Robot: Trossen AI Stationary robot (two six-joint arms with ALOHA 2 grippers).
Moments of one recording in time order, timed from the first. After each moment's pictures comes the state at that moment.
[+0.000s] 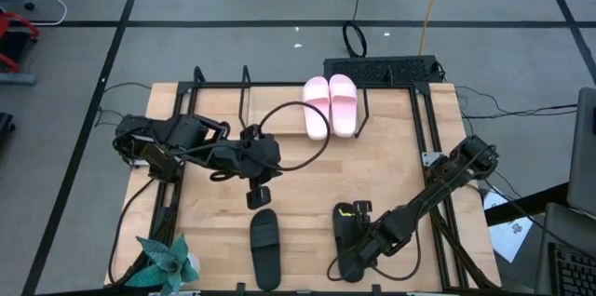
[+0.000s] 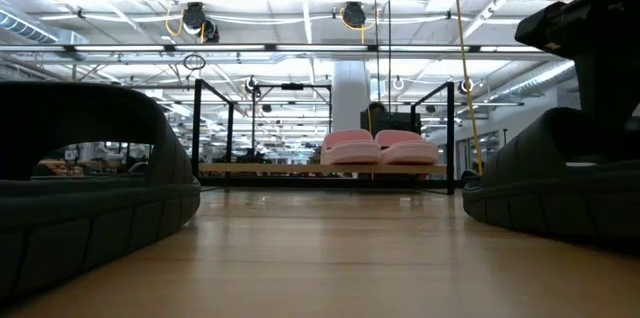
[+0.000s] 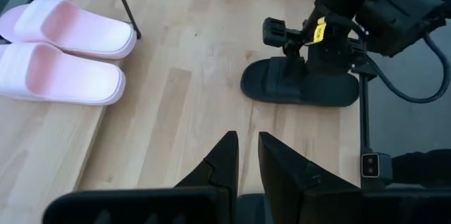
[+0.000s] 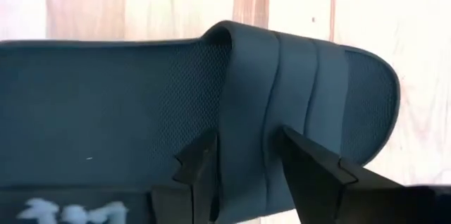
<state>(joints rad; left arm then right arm) -0.31 1.74 2.22 -1.36 -0.23 -0.45 0.68 1.79 1.19 -0.82 0.26 0.62</state>
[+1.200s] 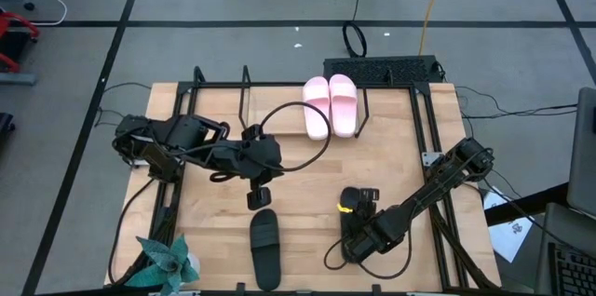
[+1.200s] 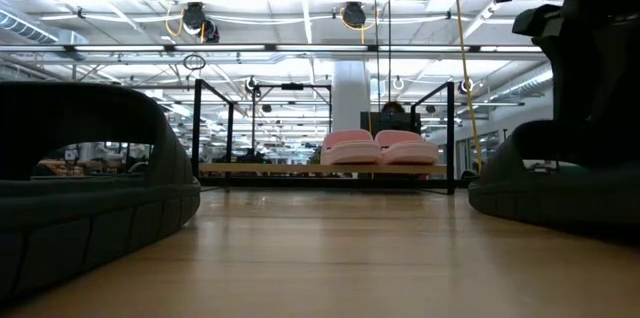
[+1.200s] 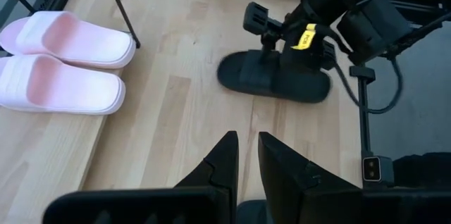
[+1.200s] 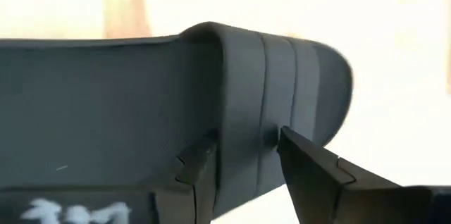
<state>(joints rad) -0.32 1.74 2.22 -1.33 -0.24 -0.42 0.65 1.83 1.26 -1.09 0.38 0.73</state>
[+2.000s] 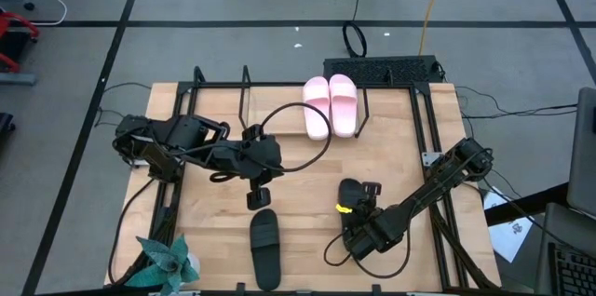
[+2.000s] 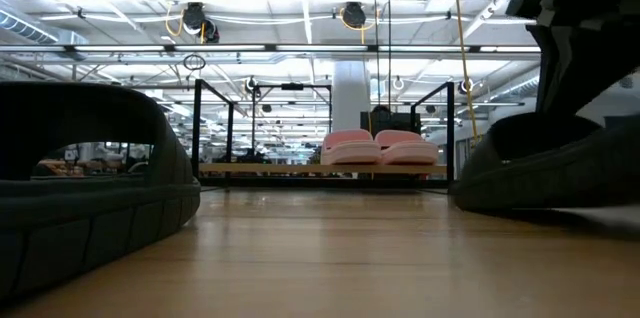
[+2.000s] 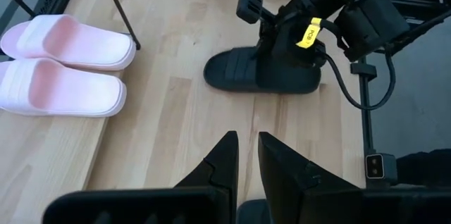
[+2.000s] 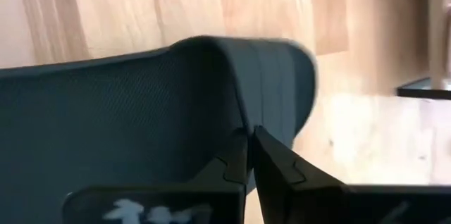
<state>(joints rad) -0.32 1.74 2.22 -1.33 -0.24 -0.40 0.65 1.83 1.30 -1.20 0.50 0.78</state>
